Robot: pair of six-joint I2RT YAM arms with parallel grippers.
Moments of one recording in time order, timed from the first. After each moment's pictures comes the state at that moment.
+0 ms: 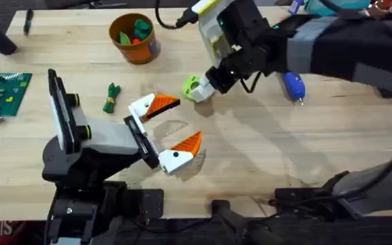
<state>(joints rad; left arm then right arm) -0.04 0.01 0.01 -0.09 0.98 -0.08 0.59 1.71 1.15 -0.48 -0.15 -0.19</state>
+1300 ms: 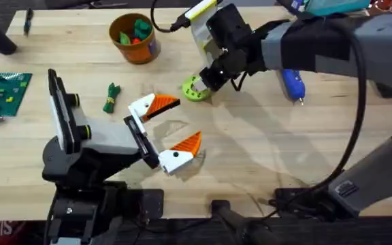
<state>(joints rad) -0.04 0.01 0.01 -0.09 0.98 -0.08 0.59 1.87 1.21 -0.40 -0.12 -0.15</state>
